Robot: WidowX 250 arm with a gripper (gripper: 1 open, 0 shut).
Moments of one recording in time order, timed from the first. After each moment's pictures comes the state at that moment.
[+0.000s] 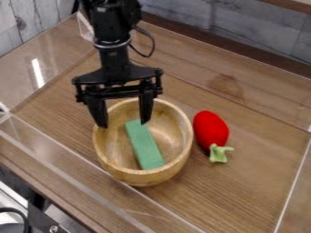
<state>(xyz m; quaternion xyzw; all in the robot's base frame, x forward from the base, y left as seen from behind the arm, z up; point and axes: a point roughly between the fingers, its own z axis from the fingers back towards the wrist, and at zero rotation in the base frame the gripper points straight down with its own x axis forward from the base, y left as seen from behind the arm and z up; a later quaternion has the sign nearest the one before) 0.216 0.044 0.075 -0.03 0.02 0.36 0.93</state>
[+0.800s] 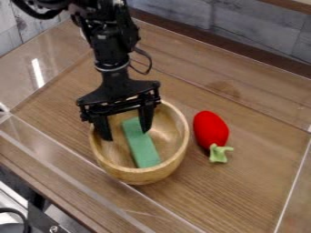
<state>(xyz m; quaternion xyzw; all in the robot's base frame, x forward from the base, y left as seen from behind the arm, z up) 0.221 0.047 0.049 -0.03 0.00 0.43 0.90</state>
